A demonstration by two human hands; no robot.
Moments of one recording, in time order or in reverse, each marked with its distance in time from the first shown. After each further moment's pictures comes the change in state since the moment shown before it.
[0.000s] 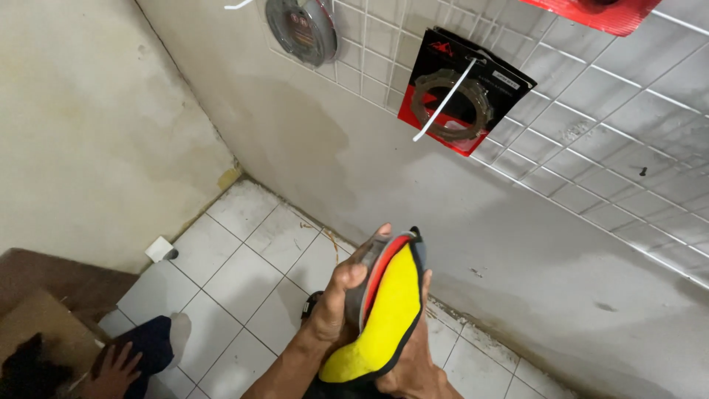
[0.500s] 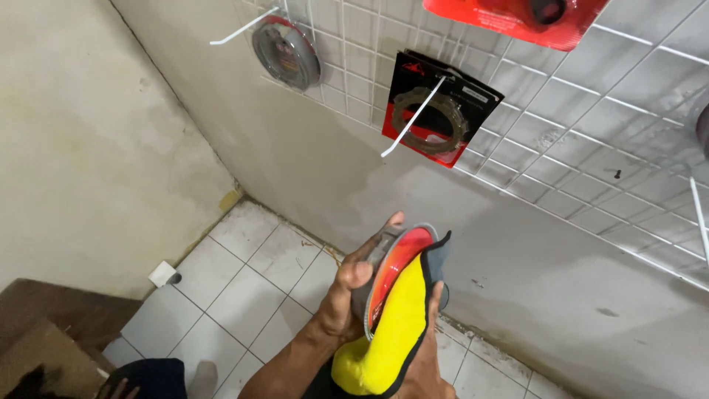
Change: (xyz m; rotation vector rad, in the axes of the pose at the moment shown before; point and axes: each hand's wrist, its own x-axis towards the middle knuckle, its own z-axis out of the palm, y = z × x) left_hand 0.031 0.005 0.019 -0.276 -0.213 0.021; right_hand 0.018 0.017 -0.008 -0.008 0.039 -0.023
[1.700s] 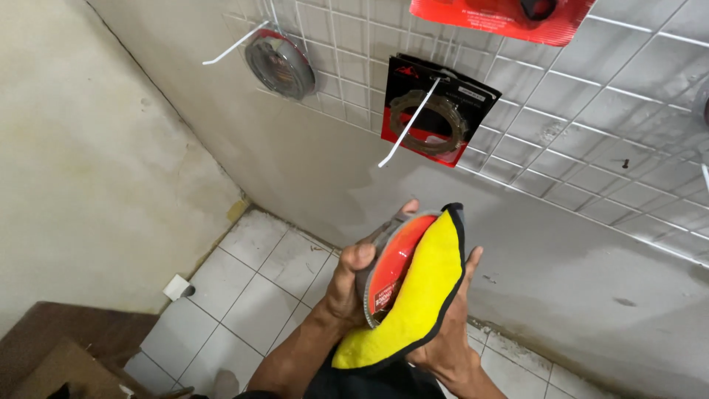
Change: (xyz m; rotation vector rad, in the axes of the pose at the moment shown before) left_hand 0.024 0.019 -0.006 -0.101 -0.077 -0.161; right_hand 0.040 0.024 0.001 0.011 0.170 -0.004
